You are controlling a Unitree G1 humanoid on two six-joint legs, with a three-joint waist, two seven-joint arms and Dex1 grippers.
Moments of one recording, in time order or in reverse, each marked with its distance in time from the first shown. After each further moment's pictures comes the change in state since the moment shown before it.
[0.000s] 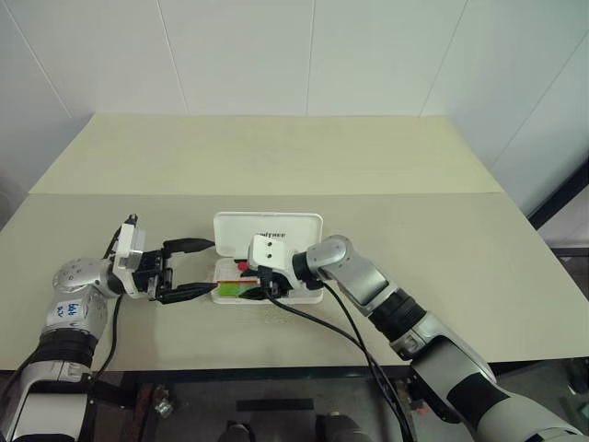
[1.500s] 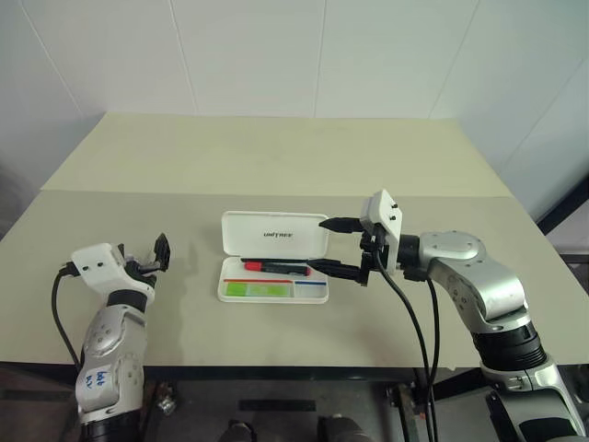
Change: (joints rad) left arm 0.376 -0.525 0.394 -0.796 0.289 0.465 1.621; right arm 0.296 -0.347 -0.422 -0.539 0.347 0.220 -0.048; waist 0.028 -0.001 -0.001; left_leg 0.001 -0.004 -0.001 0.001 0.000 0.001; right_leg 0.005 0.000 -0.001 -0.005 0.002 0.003
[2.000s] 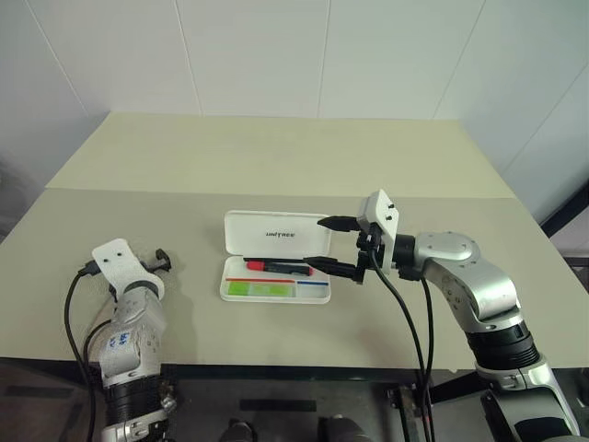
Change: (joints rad) left arm -0.196 -0.027 0.018 0.145 0.092 0.314 0.302; right arm 0.000 0.018 0.003 0.021 -0.008 -0.028 -0.023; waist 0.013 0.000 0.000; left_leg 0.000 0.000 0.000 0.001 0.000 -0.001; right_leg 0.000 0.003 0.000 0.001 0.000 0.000
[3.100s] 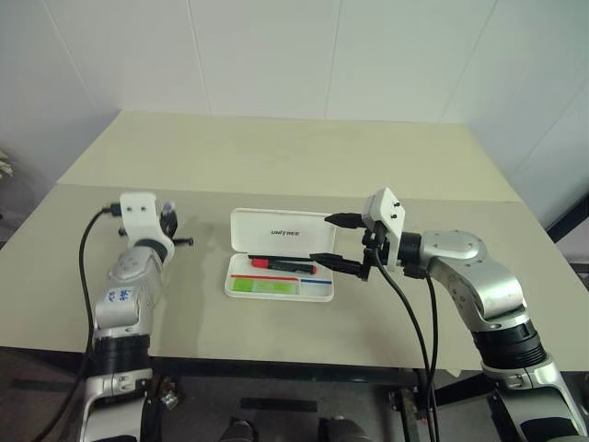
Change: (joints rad) left arm -0.202 0.219 -0.158 0.161 0.071 -0.123 -0.480; right arm 0.012 -0.045 -0.014 0.007 -0.010 -0.021 -0.019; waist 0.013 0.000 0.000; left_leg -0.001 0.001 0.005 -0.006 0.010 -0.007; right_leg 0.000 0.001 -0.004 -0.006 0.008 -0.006
